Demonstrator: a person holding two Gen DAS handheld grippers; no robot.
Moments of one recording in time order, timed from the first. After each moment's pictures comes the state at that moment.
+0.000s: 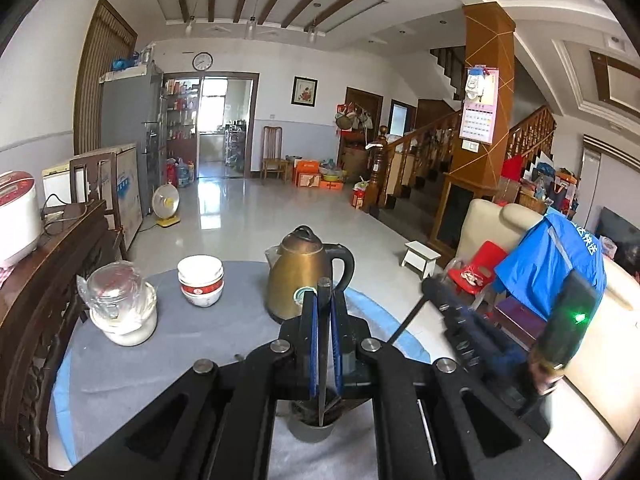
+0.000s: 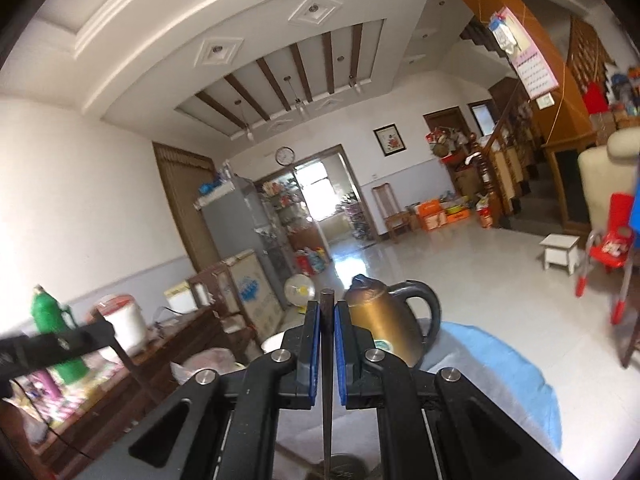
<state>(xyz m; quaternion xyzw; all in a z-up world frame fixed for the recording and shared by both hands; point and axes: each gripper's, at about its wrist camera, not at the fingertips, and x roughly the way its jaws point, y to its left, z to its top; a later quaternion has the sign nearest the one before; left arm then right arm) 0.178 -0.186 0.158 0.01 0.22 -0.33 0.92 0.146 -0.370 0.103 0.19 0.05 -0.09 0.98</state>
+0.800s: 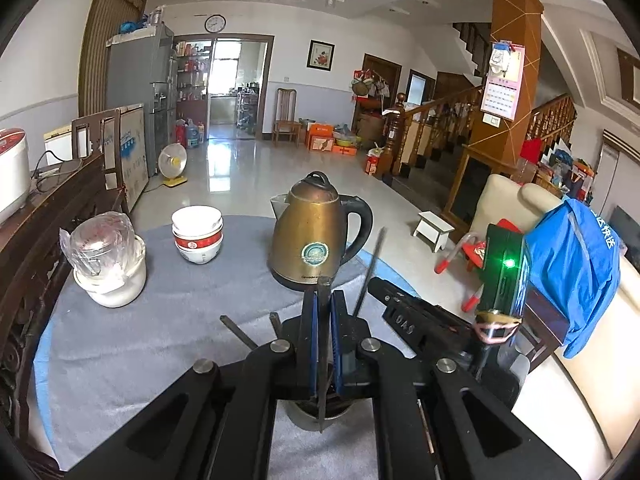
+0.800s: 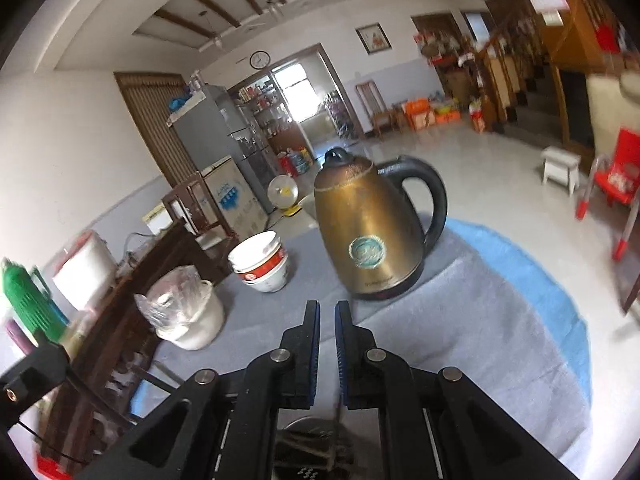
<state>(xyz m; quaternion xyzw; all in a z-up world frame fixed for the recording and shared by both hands) 0.213 -0.211 0.099 0.01 0.29 -0.30 0.91 0.242 -0.397 0.027 0.25 0.24 -0.06 0.94</state>
